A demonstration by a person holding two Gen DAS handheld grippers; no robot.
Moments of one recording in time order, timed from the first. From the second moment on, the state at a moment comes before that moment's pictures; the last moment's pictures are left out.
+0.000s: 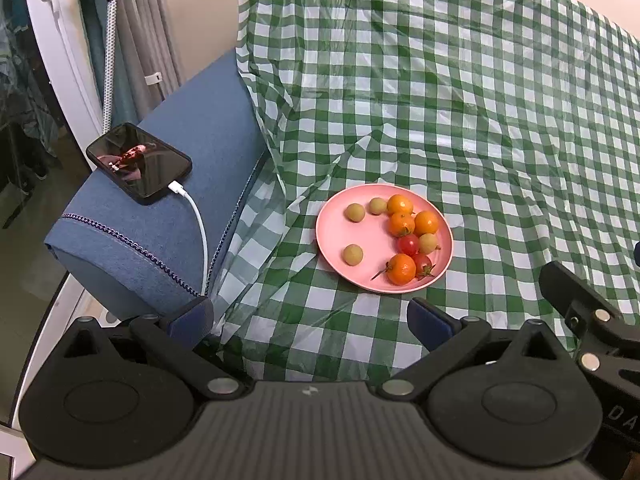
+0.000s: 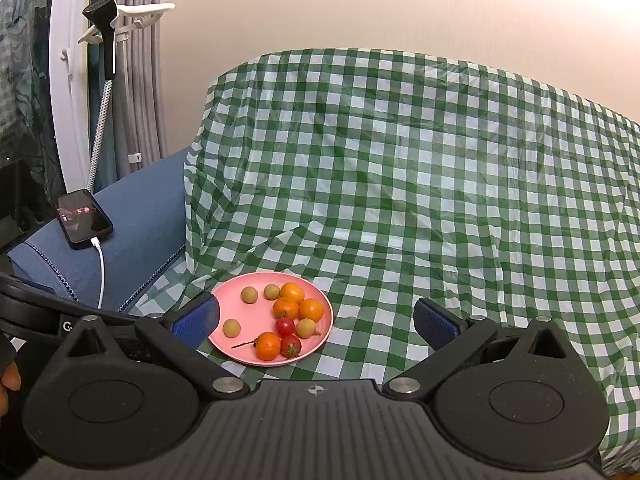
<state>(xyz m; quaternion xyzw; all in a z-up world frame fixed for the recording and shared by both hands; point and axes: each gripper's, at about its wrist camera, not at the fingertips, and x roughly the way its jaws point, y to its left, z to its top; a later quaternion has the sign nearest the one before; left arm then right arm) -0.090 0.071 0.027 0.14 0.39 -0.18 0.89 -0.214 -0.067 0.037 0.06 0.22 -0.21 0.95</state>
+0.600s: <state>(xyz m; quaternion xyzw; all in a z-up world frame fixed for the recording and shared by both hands) -0.088 0.063 0.019 0.18 0.37 -0.17 0.89 -0.204 -0.078 0.027 0.06 0.24 -0.21 0.95</state>
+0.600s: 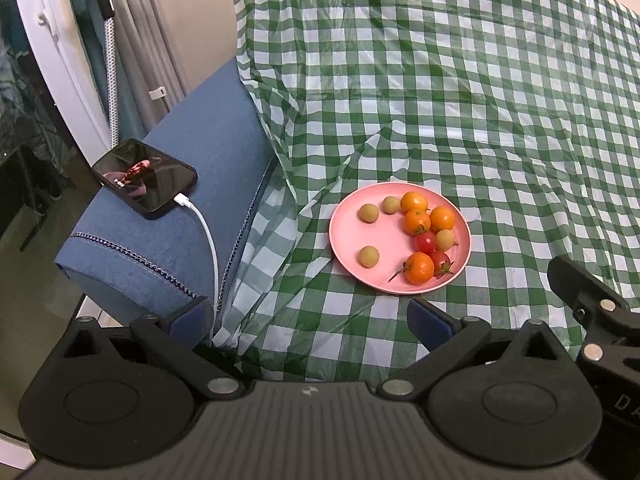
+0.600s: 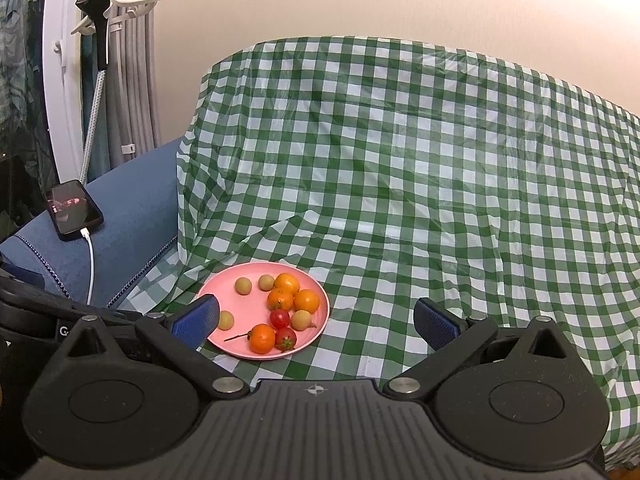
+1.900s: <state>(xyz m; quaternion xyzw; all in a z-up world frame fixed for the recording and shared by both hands) -0.083 0.060 0.014 0.19 0.38 -0.17 0.89 -0.198 -0.078 0.022 0.06 0.24 -0.21 0.95</state>
